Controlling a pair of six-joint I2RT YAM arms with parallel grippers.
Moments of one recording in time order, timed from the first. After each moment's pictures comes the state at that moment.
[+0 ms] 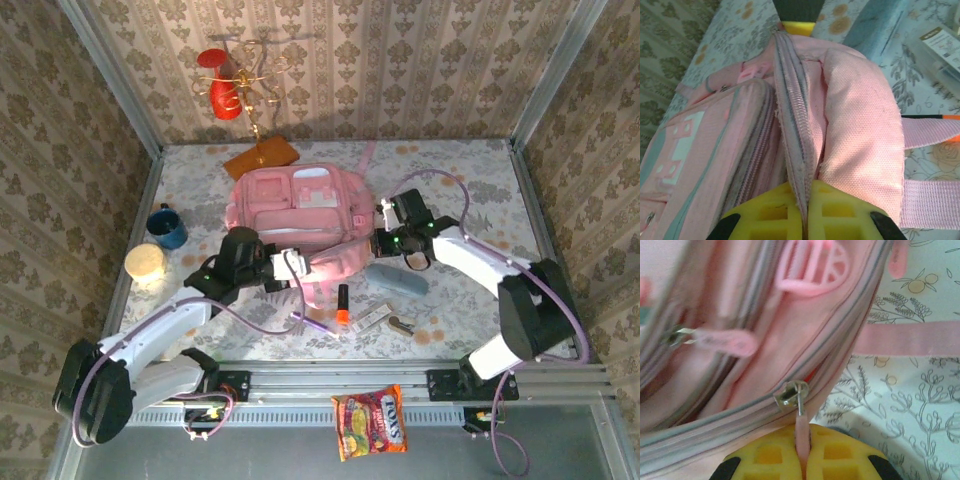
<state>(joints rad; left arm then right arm) -0.59 1.05 0.58 -0.09 0.43 0.81 0.39 1.56 0.99 -0.42 -0.24 0.31</state>
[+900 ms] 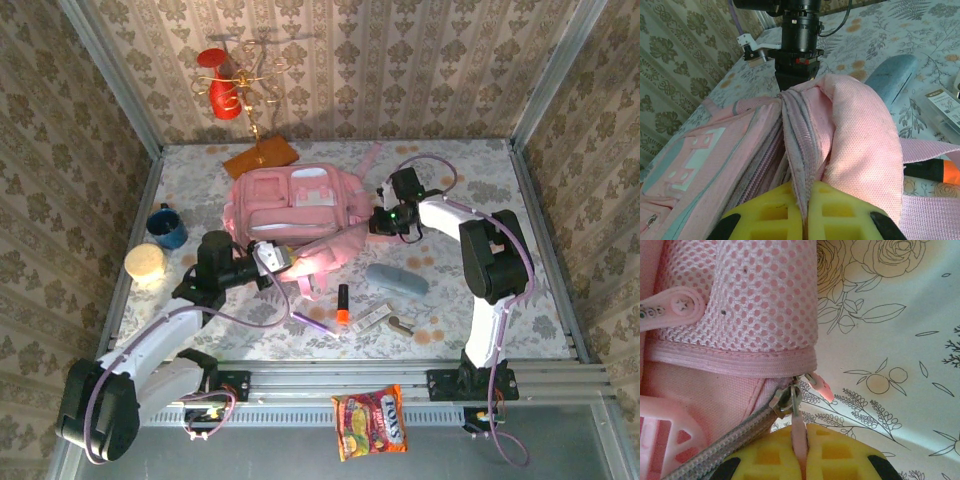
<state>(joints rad) -0.43 0.98 0.46 0.14 0.67 0.64 0.25 1.95 1.28 -0.42 -0.36 0.30</state>
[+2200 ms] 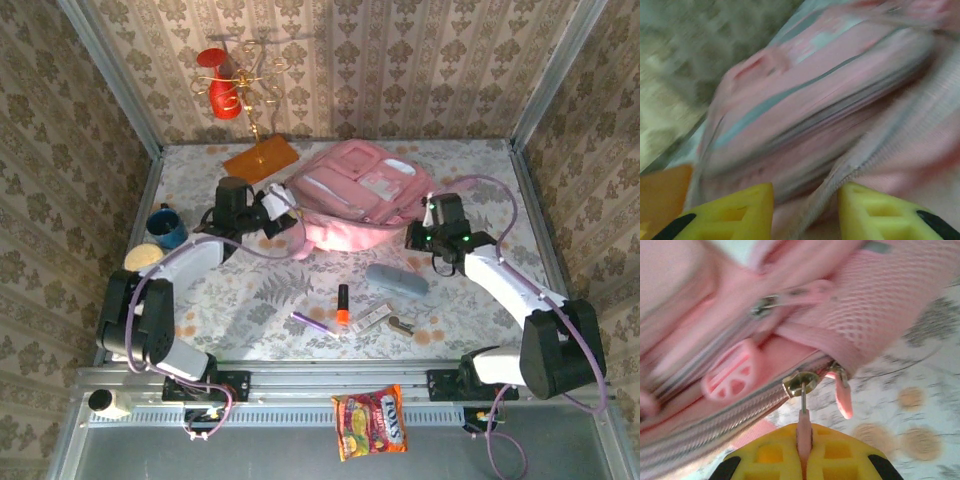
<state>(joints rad) -0.34 1.51 0.90 0.13 0.51 0.62 0.28 1.31 0.81 -0.31 -0.07 0.43</state>
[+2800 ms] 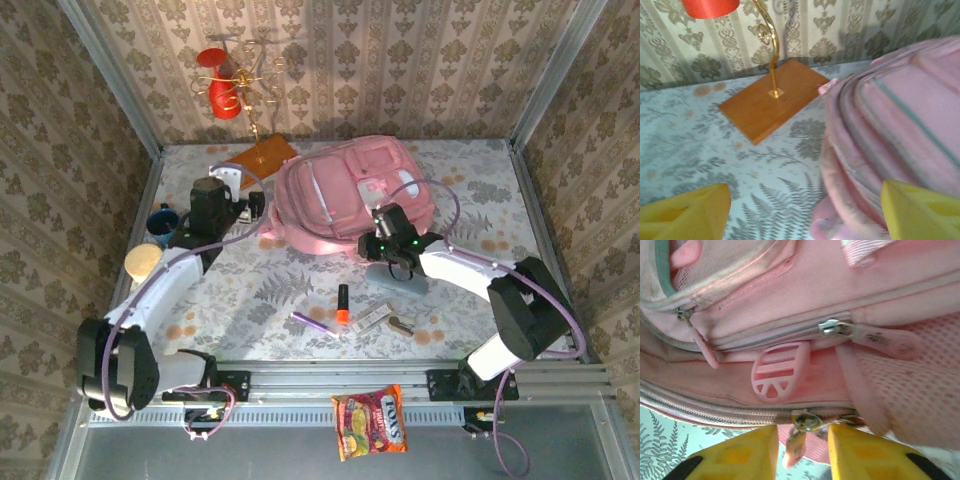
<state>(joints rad) -0.32 1.23 0.87 -0.06 -0.04 -0.08 0.50 1.52 0.87 -0.20 0.00 0.52</state>
